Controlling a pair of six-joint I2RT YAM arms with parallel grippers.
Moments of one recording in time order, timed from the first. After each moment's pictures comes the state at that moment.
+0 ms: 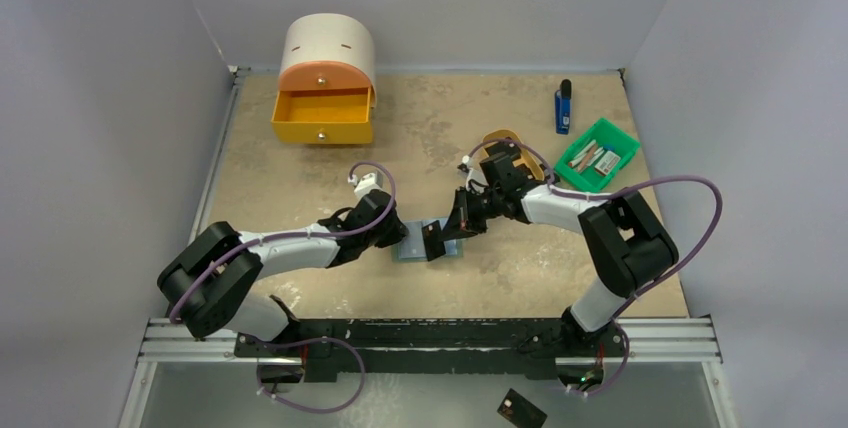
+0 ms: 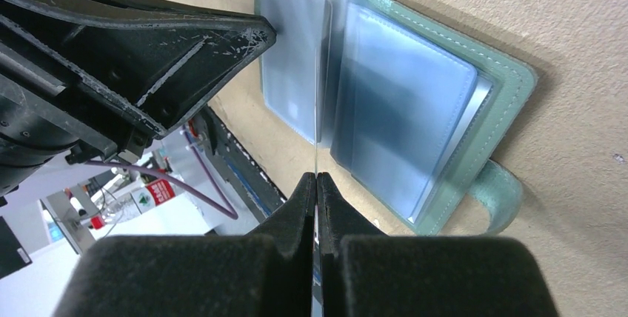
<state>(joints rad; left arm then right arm) -0.78 1.43 0.57 0.09 -0.21 -1.01 0.52 1.65 0.80 -0.12 -0.69 0.65</state>
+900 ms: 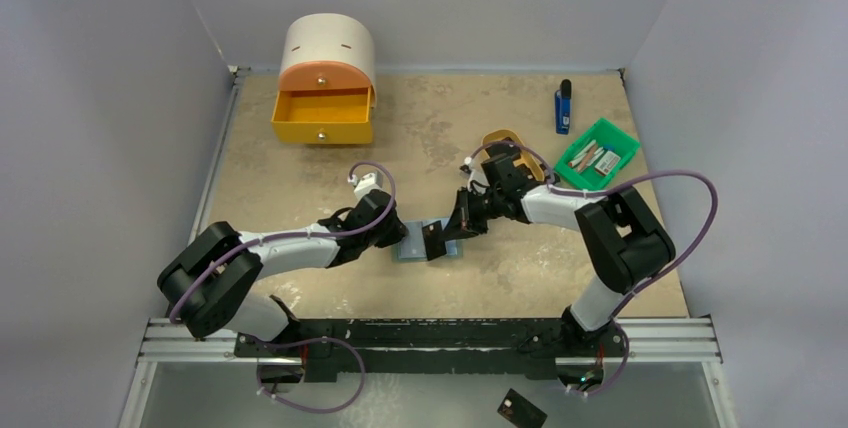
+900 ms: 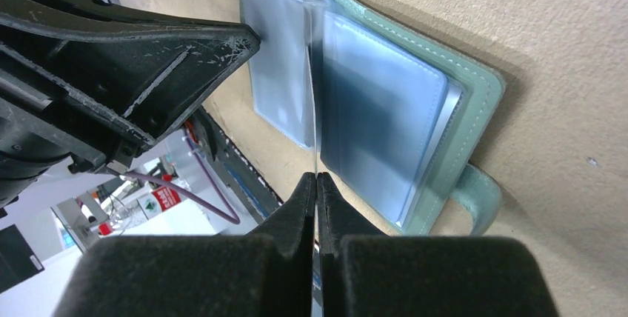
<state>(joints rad) -0.78 1.43 0.57 0.08 -0.21 -1.01 0.50 1.68 0.79 -0.09 -0.70 0.67</state>
